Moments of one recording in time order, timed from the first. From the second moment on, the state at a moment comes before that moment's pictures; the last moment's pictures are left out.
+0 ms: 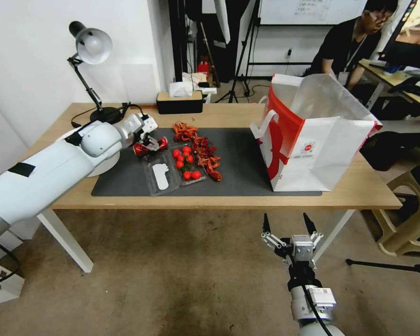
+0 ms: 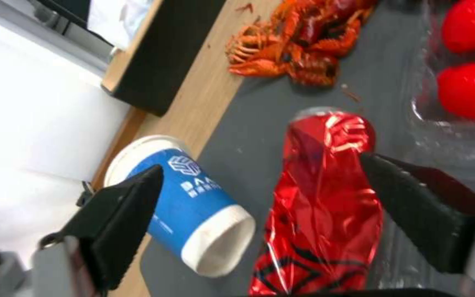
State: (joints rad) left arm 0.02 -0.72 0.60 -1.39 -0.43 0.48 0.26; right arm -1.70 1.20 0.23 2.18 0.01 0.08 0.48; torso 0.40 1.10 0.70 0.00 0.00
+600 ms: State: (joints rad) left arm 0.04 -0.71 0.62 -1.40 -0.41 0.47 0.29; right arm -1.70 1.20 0.23 2.17 0.02 0.08 0.48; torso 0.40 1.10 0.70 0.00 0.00
